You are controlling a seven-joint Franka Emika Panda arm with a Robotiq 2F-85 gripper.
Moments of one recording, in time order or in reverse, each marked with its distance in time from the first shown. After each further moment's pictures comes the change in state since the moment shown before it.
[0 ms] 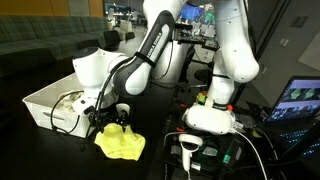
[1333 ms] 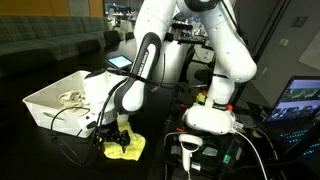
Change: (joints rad) arm -0.115 0.209 0.103 0.001 0.117 0.236 -0.058
